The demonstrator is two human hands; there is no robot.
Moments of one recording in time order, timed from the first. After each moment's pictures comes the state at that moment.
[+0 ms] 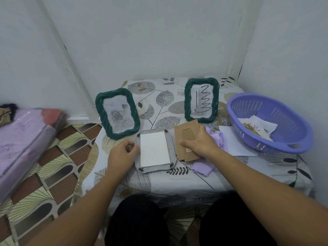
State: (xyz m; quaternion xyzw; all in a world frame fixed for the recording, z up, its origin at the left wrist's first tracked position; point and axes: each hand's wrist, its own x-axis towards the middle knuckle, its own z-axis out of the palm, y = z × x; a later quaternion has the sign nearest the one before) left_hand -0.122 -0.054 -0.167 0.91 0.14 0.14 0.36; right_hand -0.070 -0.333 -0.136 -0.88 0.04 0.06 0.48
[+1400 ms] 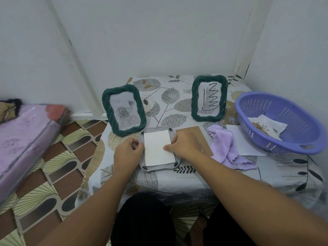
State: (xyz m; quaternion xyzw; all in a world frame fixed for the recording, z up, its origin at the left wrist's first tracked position) left_hand -0.123 -0.056 -0.169 0.91 0.17 0.16 0.35; right_hand -0.081 -0.256 -0.131 -0.95 -0.01 0.08 0.31
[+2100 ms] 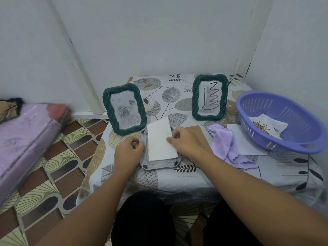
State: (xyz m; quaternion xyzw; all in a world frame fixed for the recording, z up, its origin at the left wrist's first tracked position) left_hand -0.125 -0.057 -0.166 0.90 0.17 0.16 0.37; right_hand -0.082 -0.260 -0.127 -0.90 -0.03 0.07 0.42
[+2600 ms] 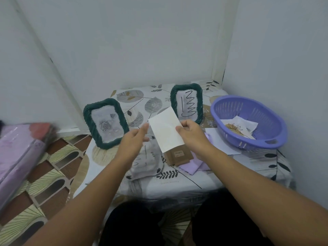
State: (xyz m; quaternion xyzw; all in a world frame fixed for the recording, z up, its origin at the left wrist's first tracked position) left_hand -0.110 -0.131 -0.080 0.82 0.10 0.01 0.56; right_hand -0.086 -0.335 -0.090 -0.79 0.04 0.00 0.61
